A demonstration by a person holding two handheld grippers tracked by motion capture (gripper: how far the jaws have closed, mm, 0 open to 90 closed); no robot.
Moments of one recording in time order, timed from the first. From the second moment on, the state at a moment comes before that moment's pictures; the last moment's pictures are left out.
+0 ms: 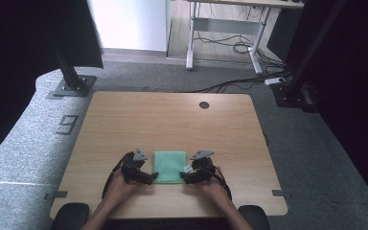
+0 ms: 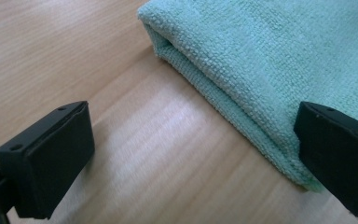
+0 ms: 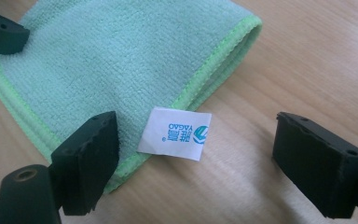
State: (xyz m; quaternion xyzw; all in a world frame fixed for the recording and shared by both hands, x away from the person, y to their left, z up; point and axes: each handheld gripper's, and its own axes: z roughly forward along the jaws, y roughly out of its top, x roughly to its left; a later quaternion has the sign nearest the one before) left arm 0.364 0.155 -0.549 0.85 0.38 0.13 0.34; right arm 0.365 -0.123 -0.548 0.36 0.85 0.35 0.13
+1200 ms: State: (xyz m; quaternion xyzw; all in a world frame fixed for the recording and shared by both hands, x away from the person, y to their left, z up) left arm 0.435 0.146 -0.549 0.84 0.40 0.14 0.33; right arm 0.429 -0.129 -0.549 0.41 0.83 0.35 0.15
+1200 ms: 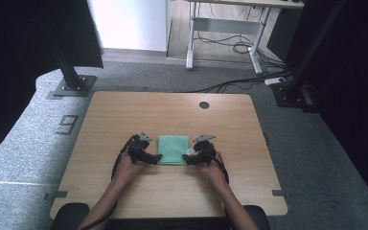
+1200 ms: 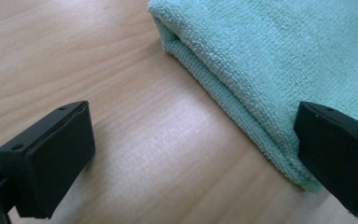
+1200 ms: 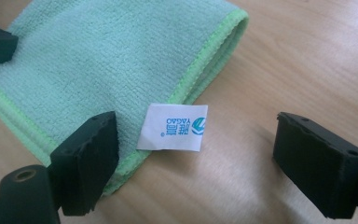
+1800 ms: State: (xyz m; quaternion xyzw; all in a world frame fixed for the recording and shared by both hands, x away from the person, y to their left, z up) left arm 0.455 0.143 -0.549 0.84 0.41 0.14 0.33; right arm 0.448 -0.133 -0.552 0.42 0.82 0.36 0.16
